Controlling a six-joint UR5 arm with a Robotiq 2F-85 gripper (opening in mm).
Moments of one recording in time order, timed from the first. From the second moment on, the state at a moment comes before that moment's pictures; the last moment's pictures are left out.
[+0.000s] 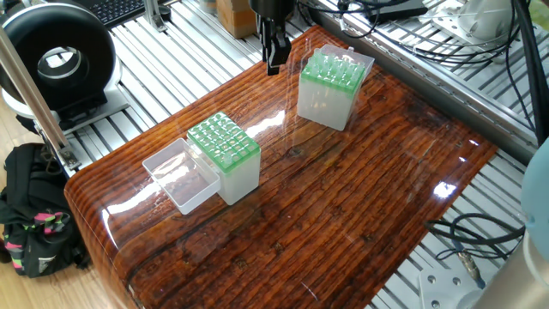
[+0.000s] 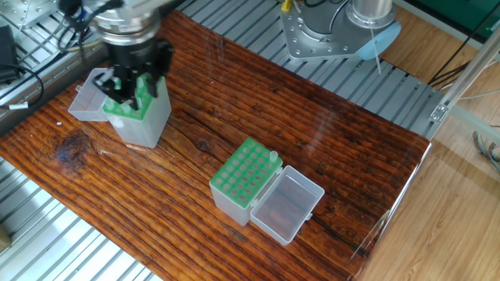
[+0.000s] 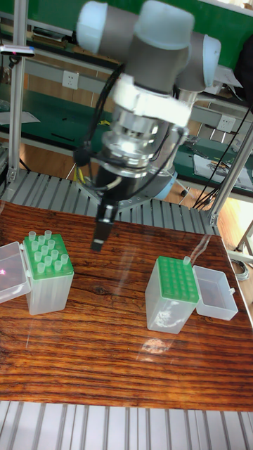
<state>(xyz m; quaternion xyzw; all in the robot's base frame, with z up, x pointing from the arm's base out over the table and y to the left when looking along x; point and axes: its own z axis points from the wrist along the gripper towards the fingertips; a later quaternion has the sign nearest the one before) 0.588 -0.063 0.214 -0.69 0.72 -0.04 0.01</state>
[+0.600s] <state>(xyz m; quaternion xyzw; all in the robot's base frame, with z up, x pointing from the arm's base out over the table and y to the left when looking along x) 0.573 -0.078 0.204 -0.70 0.71 0.00 0.00</state>
